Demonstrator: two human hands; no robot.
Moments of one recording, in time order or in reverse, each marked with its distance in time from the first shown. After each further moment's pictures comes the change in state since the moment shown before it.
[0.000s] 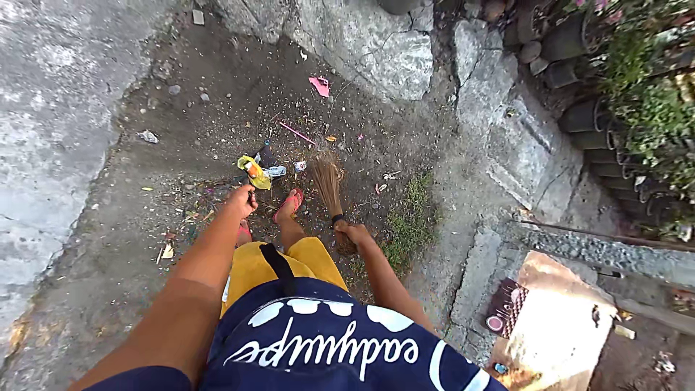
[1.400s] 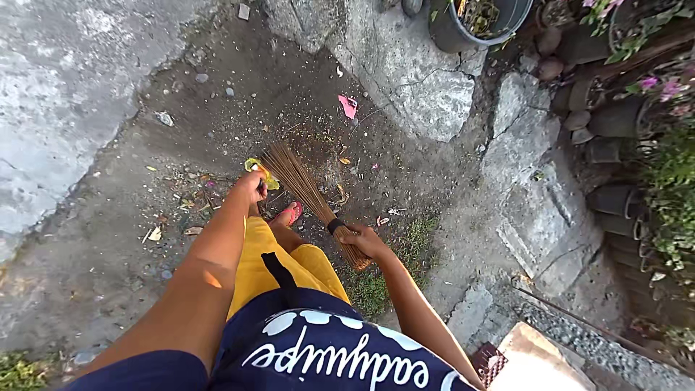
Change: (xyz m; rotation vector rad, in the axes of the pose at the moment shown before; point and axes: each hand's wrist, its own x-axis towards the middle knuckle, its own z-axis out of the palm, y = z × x) left_hand 0.037 0.081 0.077 -0.081 0.048 -0.077; right_hand 0.040 -0.137 -0.091 -0.442 -0.325 -0.205
